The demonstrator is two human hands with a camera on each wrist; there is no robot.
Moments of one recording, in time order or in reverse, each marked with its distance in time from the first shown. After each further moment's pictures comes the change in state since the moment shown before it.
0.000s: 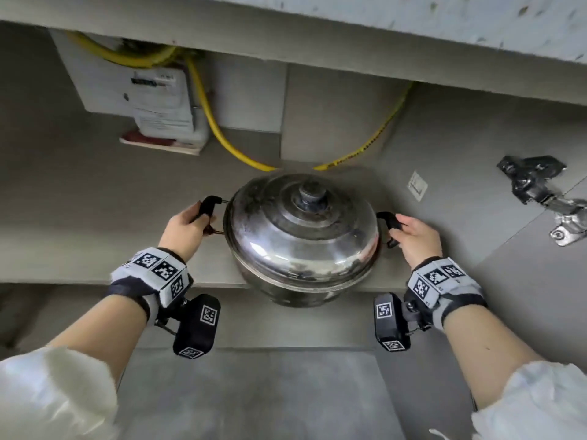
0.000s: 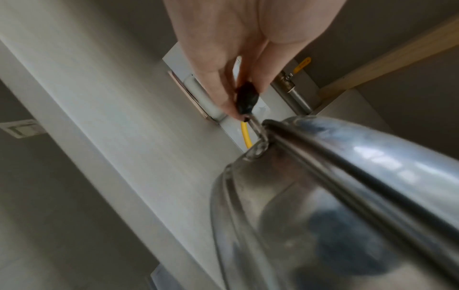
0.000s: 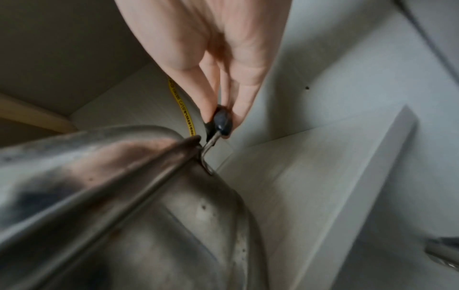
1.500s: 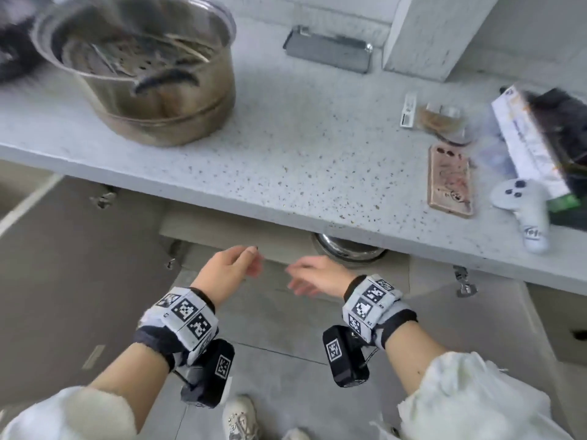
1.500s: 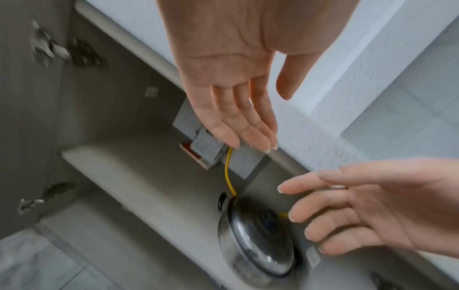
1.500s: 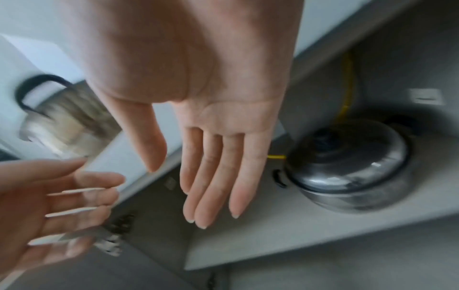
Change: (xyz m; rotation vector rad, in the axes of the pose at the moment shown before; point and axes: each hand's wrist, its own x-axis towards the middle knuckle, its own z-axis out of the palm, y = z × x) left_hand -0.217 0.292 -0.162 0.217 -0.157 -0.256; right_hand -0.273 -0.333 0.018 -0.415 -1.164 0.186
